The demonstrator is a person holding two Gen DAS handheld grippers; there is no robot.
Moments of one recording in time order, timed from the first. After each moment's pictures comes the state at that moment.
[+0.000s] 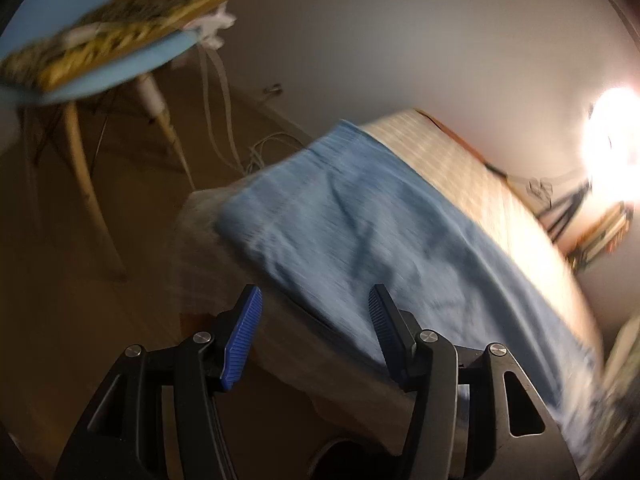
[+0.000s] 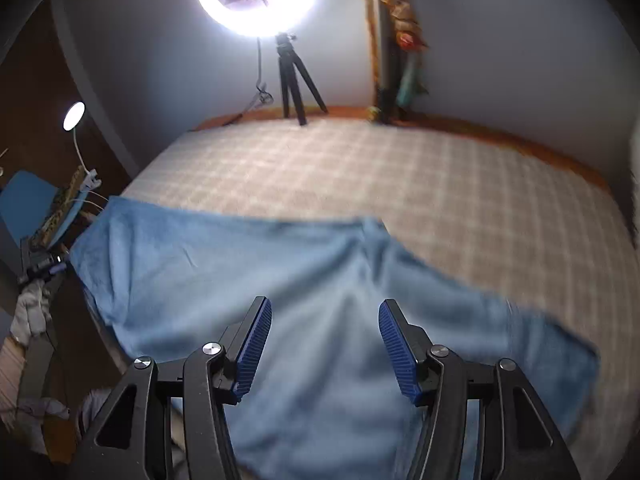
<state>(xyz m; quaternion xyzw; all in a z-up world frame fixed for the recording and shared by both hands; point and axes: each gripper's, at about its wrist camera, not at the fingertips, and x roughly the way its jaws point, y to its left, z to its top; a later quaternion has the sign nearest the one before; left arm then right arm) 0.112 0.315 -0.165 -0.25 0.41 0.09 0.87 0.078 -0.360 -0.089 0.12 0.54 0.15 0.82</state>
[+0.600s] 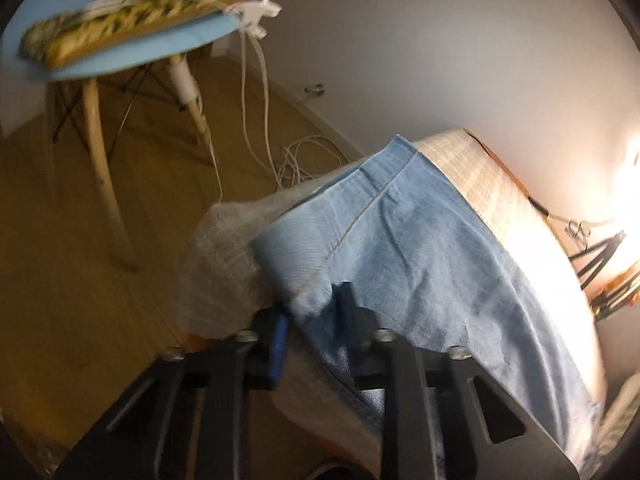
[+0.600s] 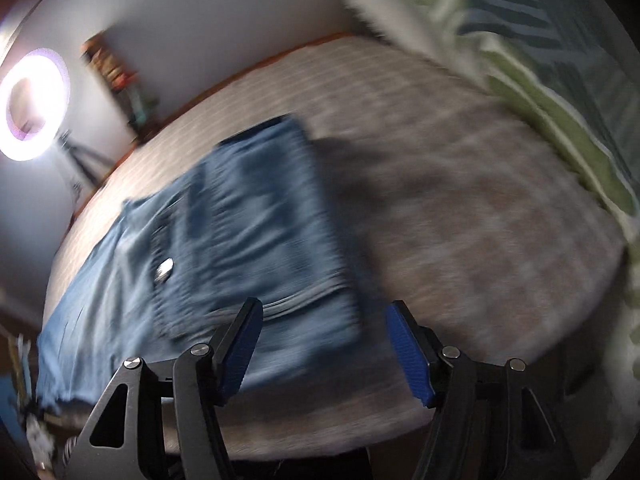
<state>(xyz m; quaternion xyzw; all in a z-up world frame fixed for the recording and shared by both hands) 0.139 0.327 -0.183 -0.25 0.41 0.16 0.87 -0.079 -0.509 -0.145 0.30 0.56 -0.19 0.74</state>
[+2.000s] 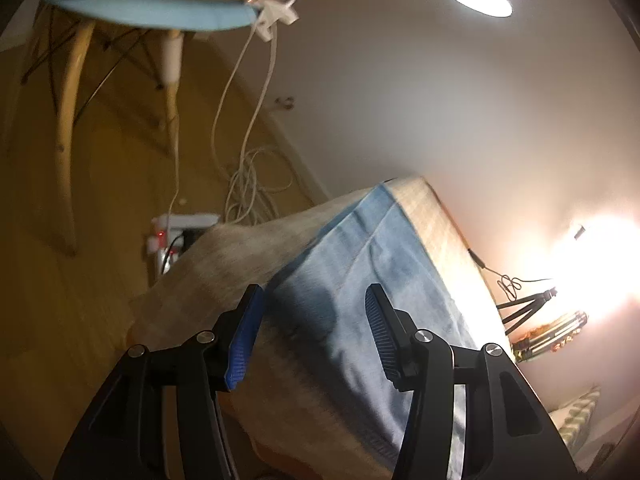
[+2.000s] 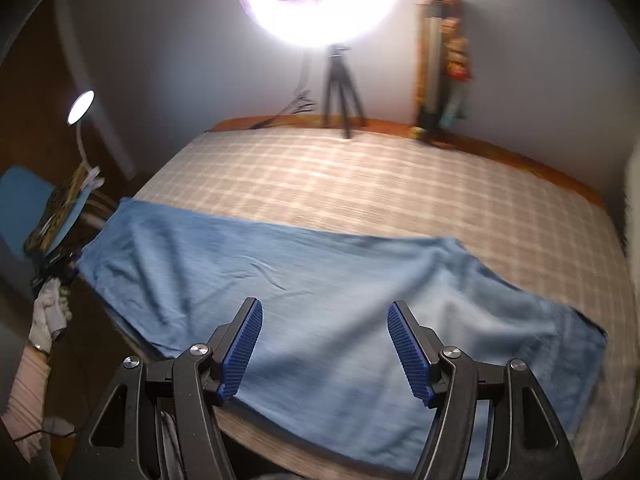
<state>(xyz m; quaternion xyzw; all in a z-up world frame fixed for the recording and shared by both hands) 0.119 0.383 -0.200 -0.39 0.32 0.06 0.86 0.106 -0.235 -0.032 0.09 0.55 0.14 0.82</state>
